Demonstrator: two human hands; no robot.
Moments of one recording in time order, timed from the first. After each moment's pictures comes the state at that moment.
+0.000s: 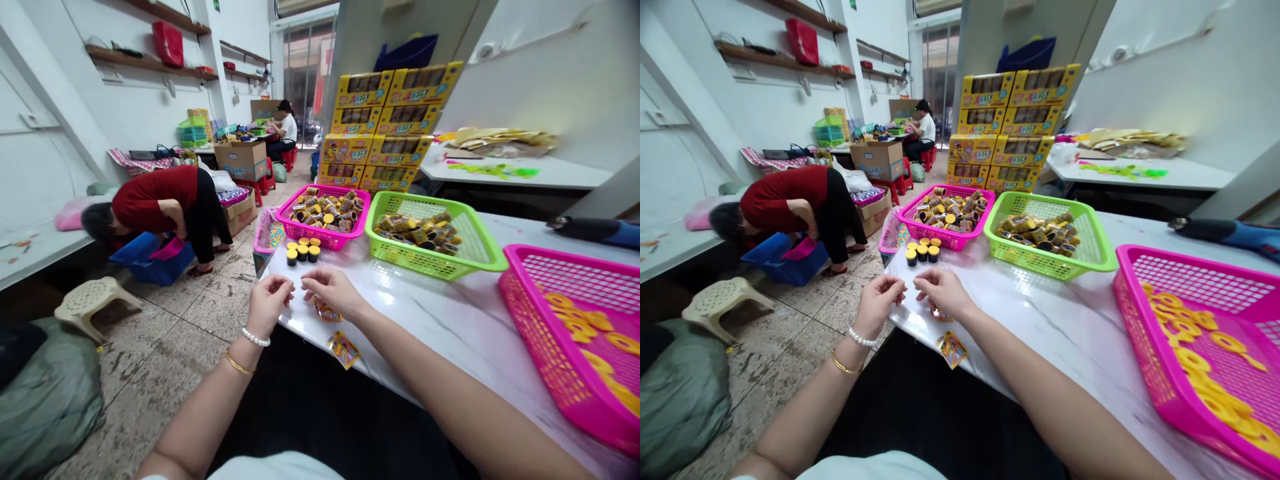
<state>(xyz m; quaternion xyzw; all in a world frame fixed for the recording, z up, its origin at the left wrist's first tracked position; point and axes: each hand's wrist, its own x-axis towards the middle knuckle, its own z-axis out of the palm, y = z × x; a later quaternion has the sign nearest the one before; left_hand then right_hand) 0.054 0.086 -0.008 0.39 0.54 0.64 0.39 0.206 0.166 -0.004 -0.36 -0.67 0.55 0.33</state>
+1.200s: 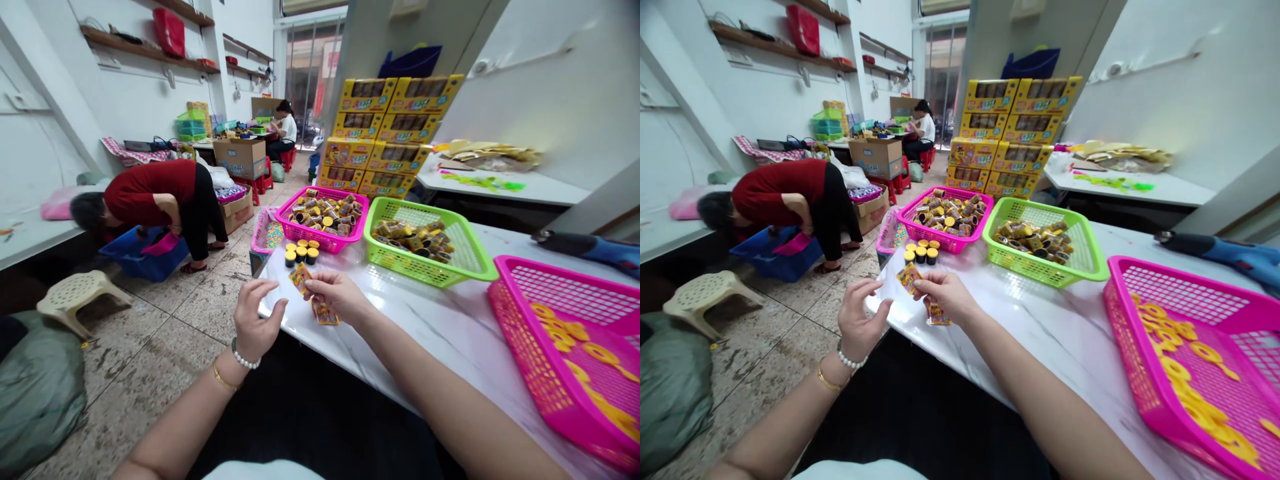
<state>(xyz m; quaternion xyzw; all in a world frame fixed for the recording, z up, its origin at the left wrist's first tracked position) 0.045 0.051 -0.014 0.60 0.49 0.63 -0.06 0.213 0.160 0.012 -0.32 -0.57 0.69 0.31</state>
